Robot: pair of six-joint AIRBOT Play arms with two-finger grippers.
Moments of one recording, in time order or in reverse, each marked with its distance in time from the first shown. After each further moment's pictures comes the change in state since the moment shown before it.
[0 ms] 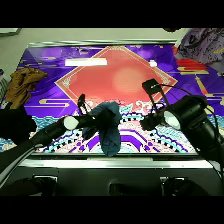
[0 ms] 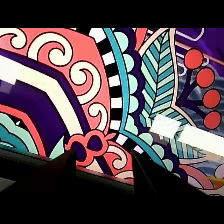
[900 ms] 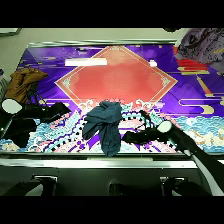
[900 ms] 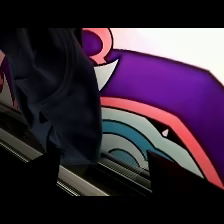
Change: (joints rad) left arm 0.587 0.236 0.031 0.334 -0.617 0.161; right arm -0.241 -0.198 -0.566 1.092 -0.520 -0.411
